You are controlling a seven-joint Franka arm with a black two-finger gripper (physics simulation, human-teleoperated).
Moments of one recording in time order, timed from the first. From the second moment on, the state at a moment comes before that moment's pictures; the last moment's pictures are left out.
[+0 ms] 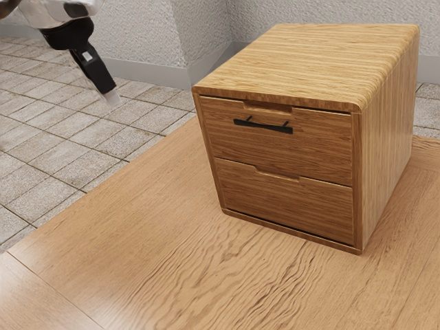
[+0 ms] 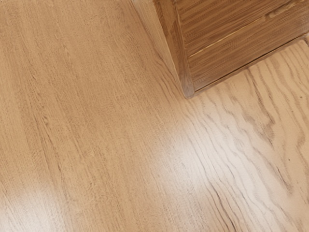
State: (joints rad) arm 0.79 0.03 -0.64 -1.17 0.07 1.46 0.59
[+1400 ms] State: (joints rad) arm 0.01 -0.20 -0.13 -1.76 -0.02 2.18 1.22
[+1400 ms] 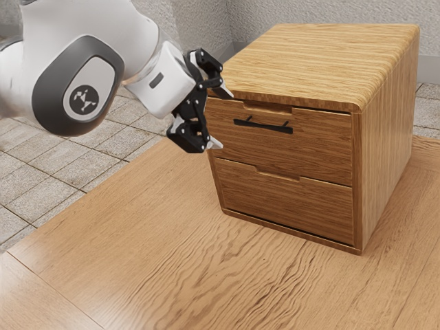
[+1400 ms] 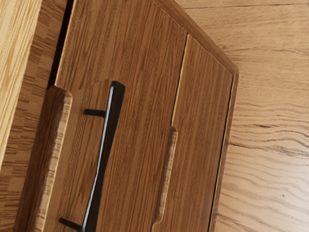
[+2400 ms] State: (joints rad) arm 0.07 -0.05 -0.19 -1.74 -0.02 2.37 1.44
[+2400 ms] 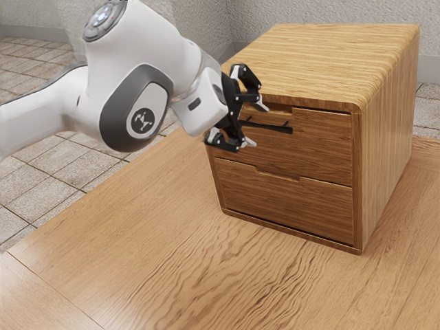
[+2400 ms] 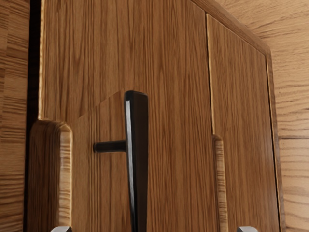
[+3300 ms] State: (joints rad) arm 0.06 -0.04 -0.19 -1.74 -0.02 2.40 1.48
